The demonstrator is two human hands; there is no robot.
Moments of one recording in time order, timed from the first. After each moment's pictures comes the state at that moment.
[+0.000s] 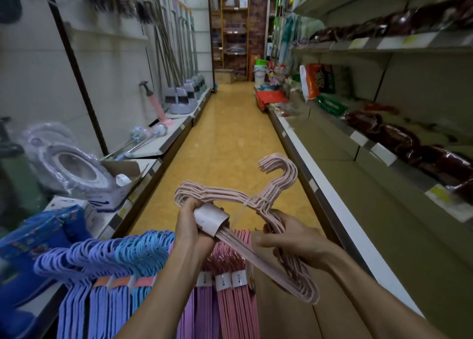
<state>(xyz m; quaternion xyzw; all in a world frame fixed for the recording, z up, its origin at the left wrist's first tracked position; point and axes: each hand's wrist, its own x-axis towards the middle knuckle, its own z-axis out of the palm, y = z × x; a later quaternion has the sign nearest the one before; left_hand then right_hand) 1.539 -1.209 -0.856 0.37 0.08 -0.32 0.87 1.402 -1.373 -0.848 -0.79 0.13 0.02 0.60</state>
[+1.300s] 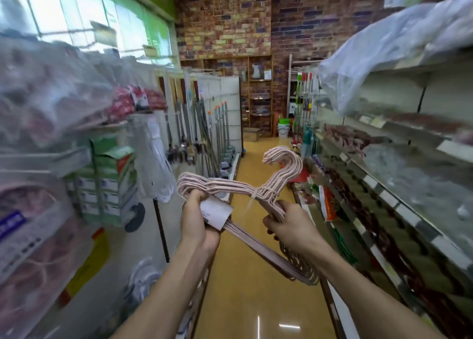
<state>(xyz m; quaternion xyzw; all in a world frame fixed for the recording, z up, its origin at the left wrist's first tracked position) 1.591 -1.123 -0.078 0.35 -0.05 -0.19 0.91 1.484 -1.281 -0.086 -0.87 0.17 -0.20 0.42</state>
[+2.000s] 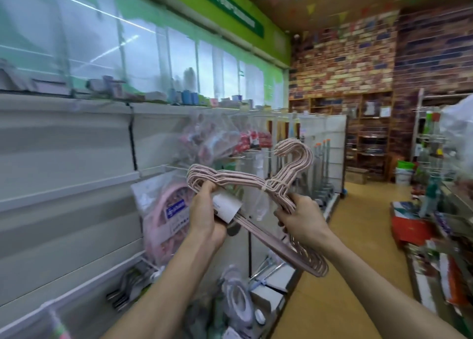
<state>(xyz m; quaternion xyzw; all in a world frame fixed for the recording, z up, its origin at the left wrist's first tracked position) 1.406 -0.968 0.058 0.39 0.00 0.10 0.92 1.404 -1.154 0.040 -0.87 -0.08 -0.21 0.43</state>
